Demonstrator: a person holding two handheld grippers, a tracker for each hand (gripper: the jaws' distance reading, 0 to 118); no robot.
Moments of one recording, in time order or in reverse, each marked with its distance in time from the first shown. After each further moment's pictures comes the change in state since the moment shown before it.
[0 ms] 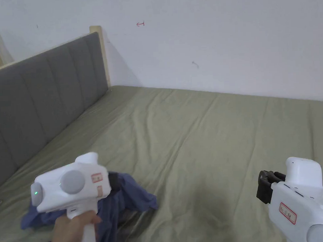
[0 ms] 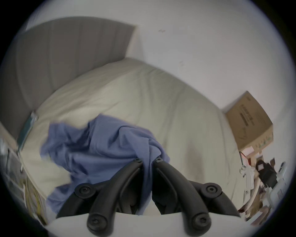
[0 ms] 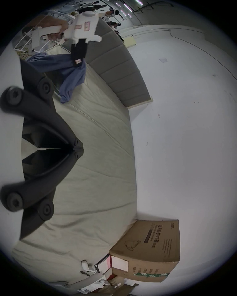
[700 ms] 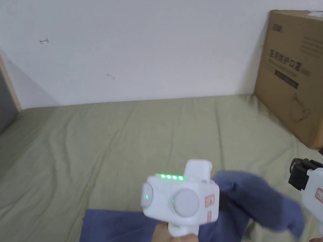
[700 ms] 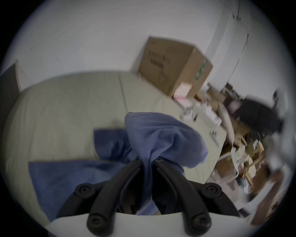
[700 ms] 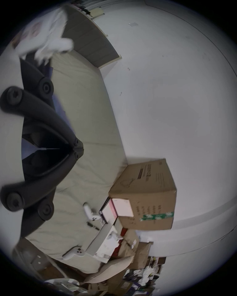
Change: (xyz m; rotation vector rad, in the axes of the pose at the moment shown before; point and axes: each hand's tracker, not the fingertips) left arm 0.333 -0.165 -0.044 -0.249 -0.511 -0.613; right arm 0.174 0.009 0.119 0.162 -0.391 -0.213
